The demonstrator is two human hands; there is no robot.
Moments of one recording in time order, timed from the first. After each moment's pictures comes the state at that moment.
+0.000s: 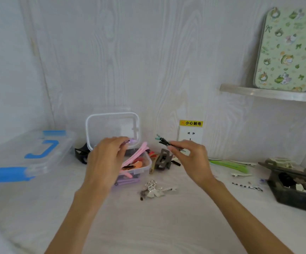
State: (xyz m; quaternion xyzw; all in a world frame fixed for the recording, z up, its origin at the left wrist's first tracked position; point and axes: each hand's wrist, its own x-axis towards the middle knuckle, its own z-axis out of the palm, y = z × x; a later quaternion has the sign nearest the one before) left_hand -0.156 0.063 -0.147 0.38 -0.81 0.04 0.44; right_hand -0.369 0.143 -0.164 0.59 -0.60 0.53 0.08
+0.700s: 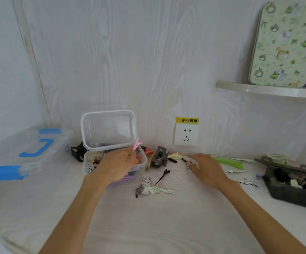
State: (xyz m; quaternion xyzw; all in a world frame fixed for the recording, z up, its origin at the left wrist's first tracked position) left_hand -0.186 0.039 -0.168 0.36 -0.90 -0.13 0.21; right_hand -0.442 0.162 -0.202 0.55 -0.82 0.16 0.04
